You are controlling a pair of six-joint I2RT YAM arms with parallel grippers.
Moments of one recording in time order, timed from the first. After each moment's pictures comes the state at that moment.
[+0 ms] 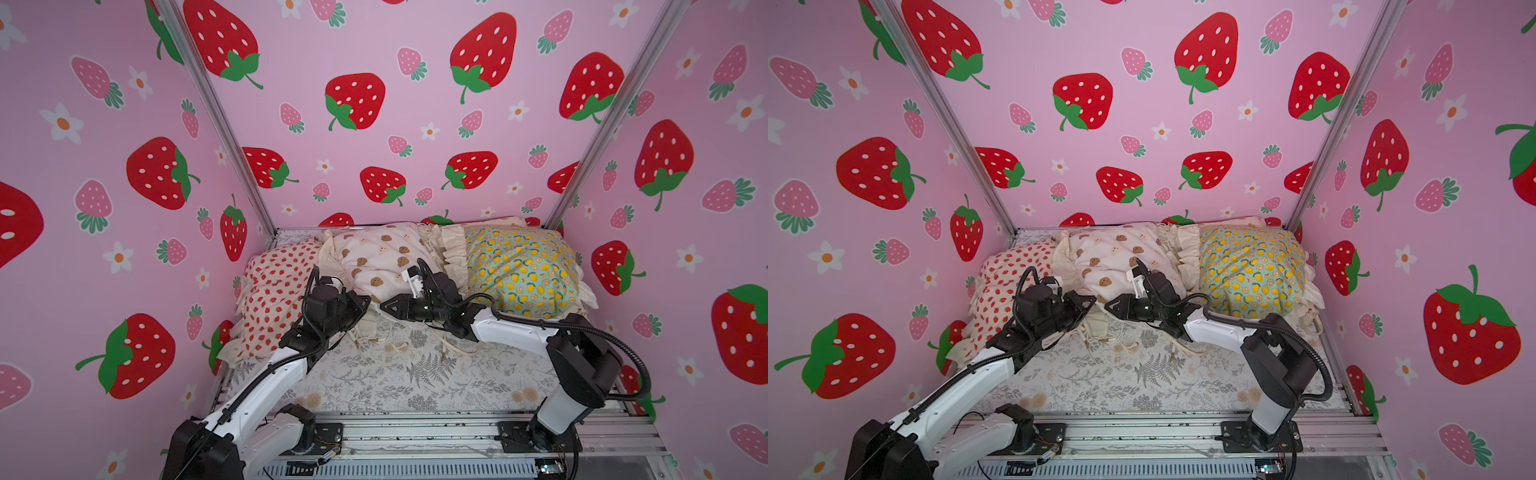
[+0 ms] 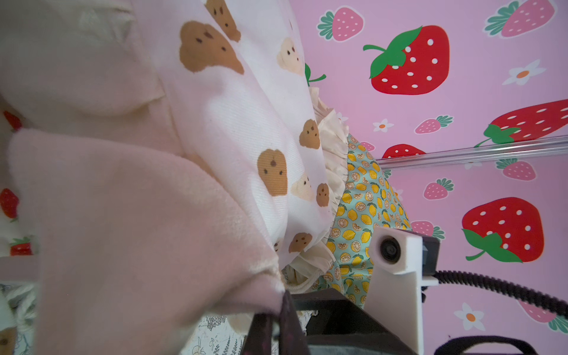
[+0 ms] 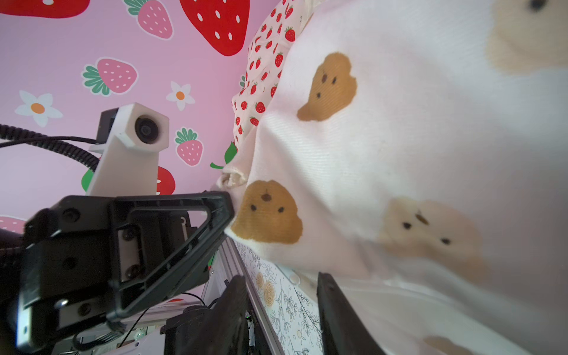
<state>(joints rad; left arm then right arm) -0.36 1.02 0.62 -0.06 0.22 -1.10 0.91 1.69 1.00 0.29 -0.46 0.91</state>
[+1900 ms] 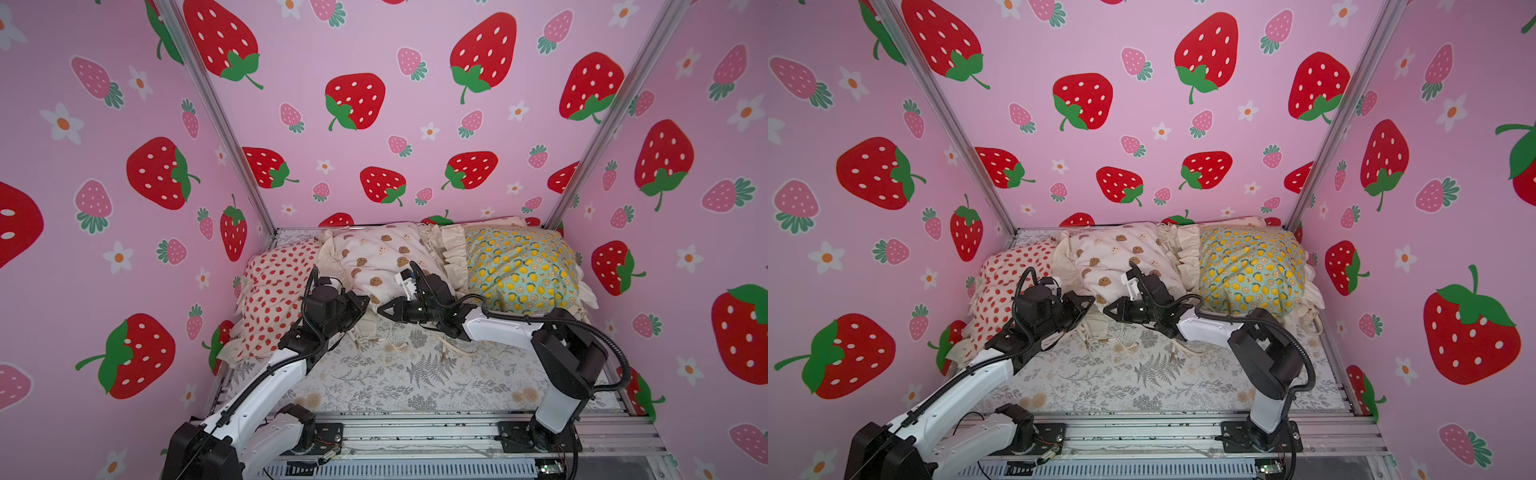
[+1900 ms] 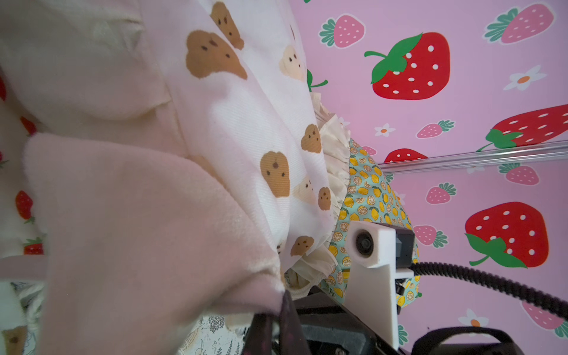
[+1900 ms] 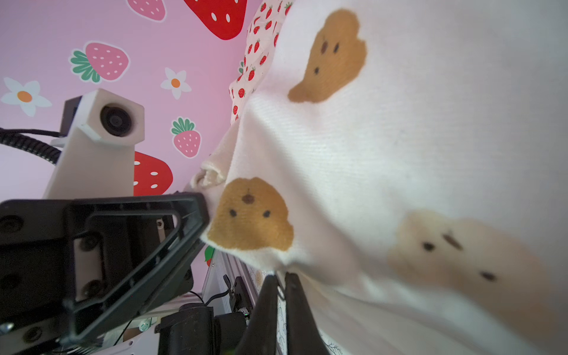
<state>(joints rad) -0.37 1.01 0.62 -0.07 0.20 -1.10 0.93 1.76 1.03 0.31 -0.48 0.89</state>
